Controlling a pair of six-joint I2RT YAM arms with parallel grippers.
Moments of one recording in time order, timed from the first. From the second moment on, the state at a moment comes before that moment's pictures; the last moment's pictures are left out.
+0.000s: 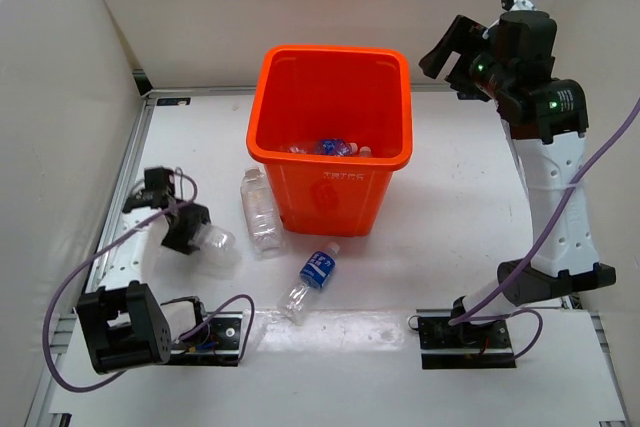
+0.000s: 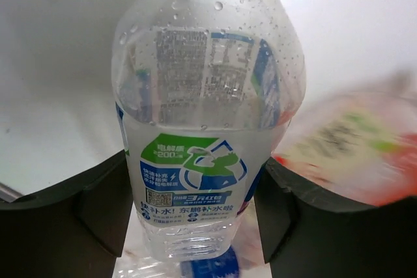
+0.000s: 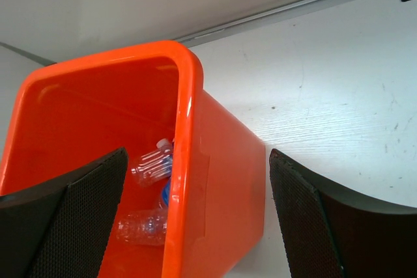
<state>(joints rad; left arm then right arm) 0.17 1.16 0.71 -0.87 -0.01 -1.08 0.27 1.51 2.17 -1.03 0.03 0.51</state>
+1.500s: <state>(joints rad) -0.61 1.57 2.05 -0.45 0.11 -0.06 0.24 1.51 2.08 -1.00 -0.10 0.54</state>
